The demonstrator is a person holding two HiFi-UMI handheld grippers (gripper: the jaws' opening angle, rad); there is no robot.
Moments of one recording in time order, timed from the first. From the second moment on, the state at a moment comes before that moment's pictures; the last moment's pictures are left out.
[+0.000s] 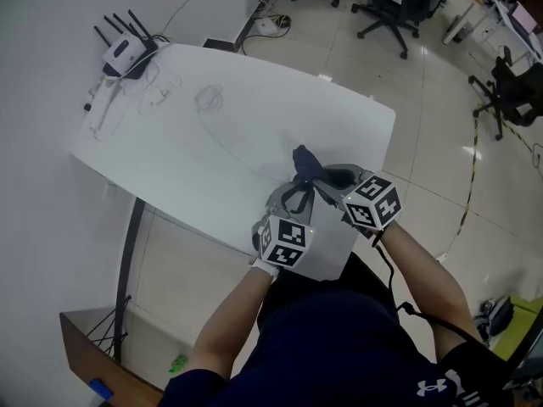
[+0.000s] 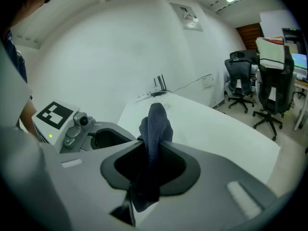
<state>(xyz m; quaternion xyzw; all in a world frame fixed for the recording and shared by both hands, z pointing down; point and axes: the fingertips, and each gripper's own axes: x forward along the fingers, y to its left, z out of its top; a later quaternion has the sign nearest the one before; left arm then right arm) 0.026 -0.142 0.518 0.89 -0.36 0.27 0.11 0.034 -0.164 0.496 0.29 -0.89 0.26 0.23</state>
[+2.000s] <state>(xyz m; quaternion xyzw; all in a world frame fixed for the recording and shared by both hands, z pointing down) 0.029 -0.150 0.522 0.87 -0.42 0.22 0.14 0.015 -0.160 0.500 0.04 -0.94 0.04 0.35</state>
